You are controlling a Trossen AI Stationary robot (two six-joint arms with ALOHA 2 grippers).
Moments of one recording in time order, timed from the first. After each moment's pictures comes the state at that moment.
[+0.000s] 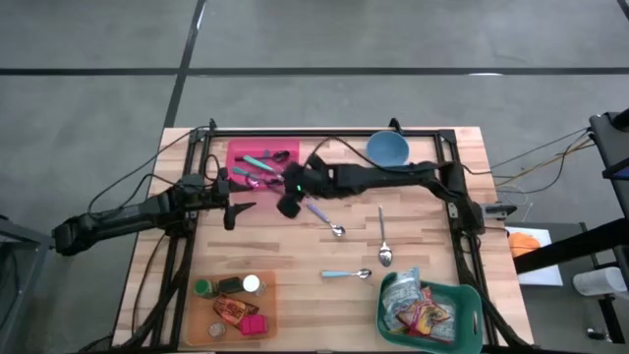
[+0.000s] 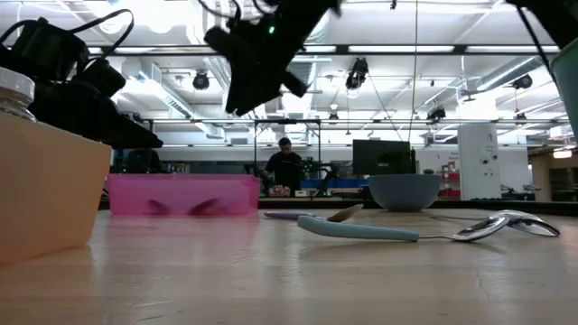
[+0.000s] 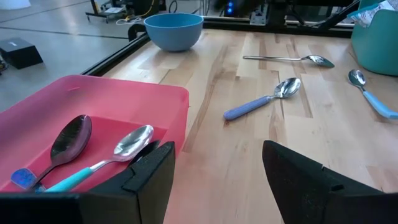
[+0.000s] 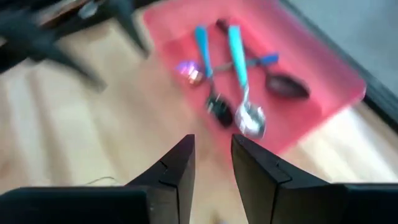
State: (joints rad) left arm 0.39 0.32 0.02 -0.02 0.15 0.07; right arm -0.05 2.10 1.85 -0.55 0.35 0.38
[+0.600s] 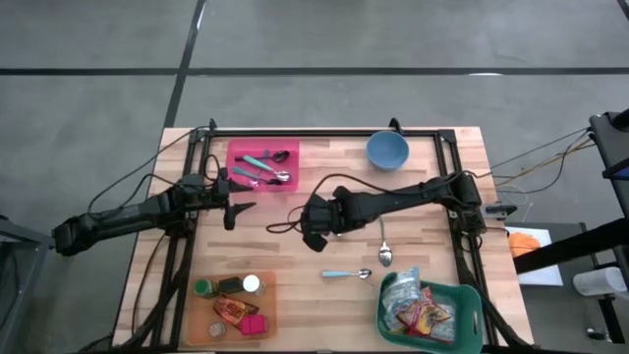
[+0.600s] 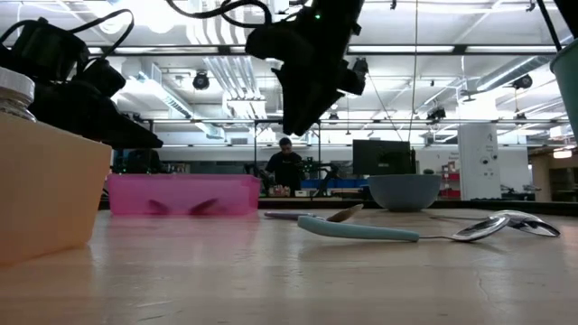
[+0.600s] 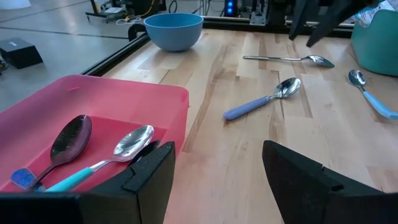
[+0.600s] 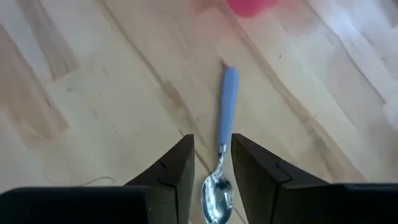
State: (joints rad) left arm 0.39 0.32 0.02 -0.02 0.15 0.07; right arm 0.14 2.03 1.74 -0.94 0.39 0.70
